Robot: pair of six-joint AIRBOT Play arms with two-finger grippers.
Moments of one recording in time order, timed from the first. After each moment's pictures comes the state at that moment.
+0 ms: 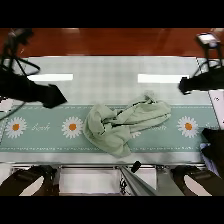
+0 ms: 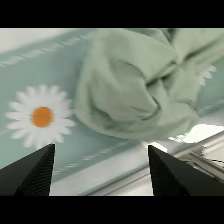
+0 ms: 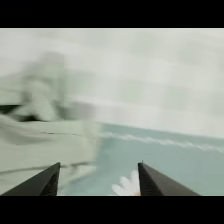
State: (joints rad) left arm -0.24 -0.94 1.28 1.21 -1.57 -1.58; right arm 0.08 -1.00 1.20 -1.66 1.27 1.55
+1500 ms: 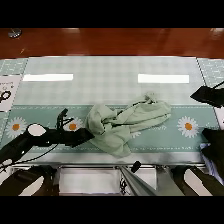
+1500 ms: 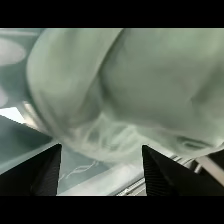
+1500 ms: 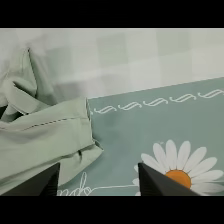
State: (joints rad) left arm -0.25 -0.98 0.27 0.54 -0.87 -1.33; right arm -0.36 -0.97 1.00 -1.25 1.23 1.40
